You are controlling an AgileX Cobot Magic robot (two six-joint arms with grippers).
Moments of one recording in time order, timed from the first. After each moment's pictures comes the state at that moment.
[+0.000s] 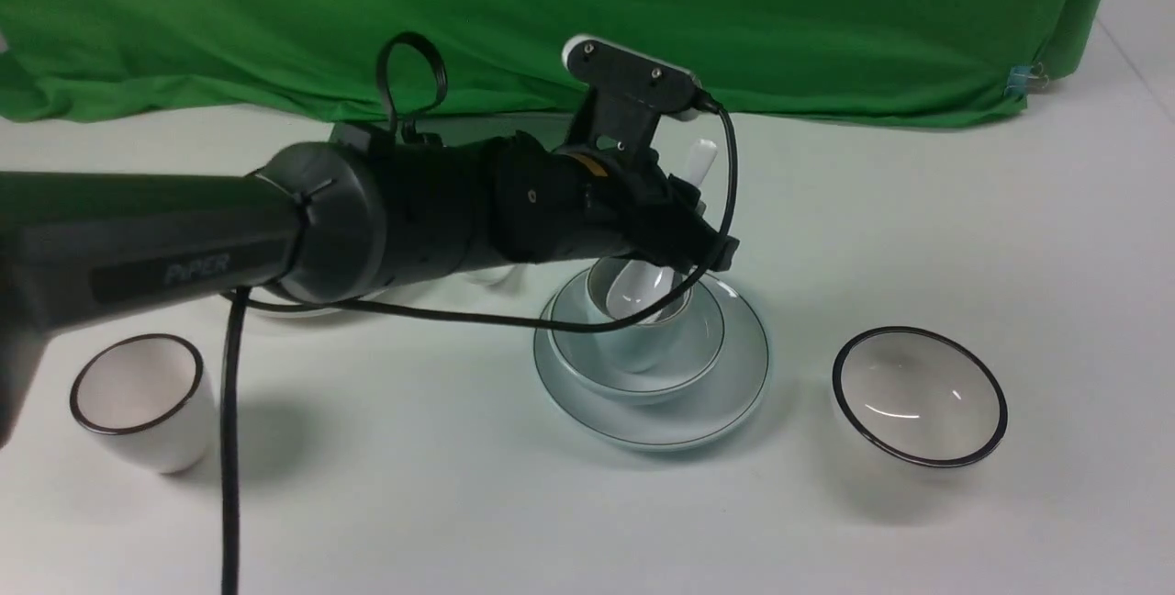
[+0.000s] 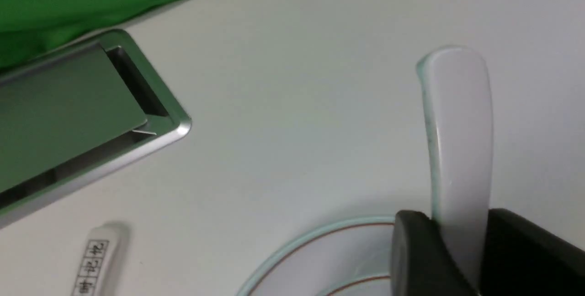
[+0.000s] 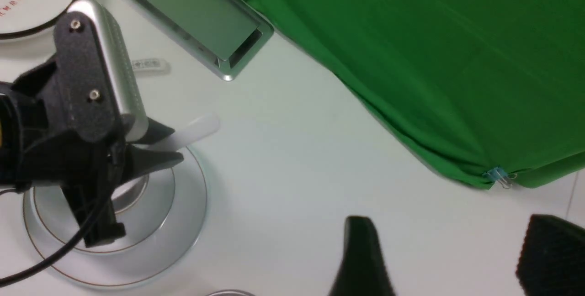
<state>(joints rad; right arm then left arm) 0.50 1.58 -2.06 -0.13 1.22 -0.29 -0.56 1.91 -1.33 -0.62 0.05 0.61</state>
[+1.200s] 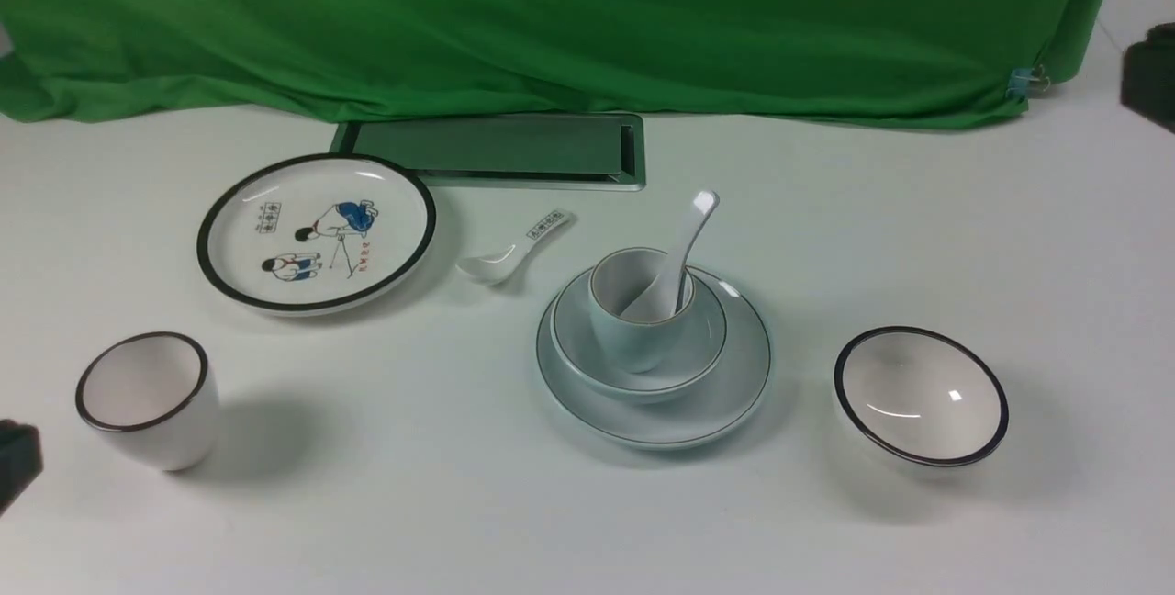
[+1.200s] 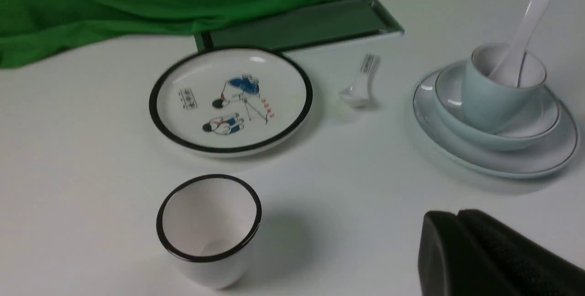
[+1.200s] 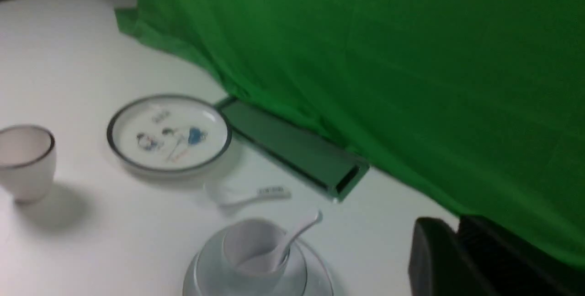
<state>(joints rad) 0.50 0.75 -0.94 0.19 0.39 -0.32 -0.28 0.25 -0.49 0.02 0.63 0.00</state>
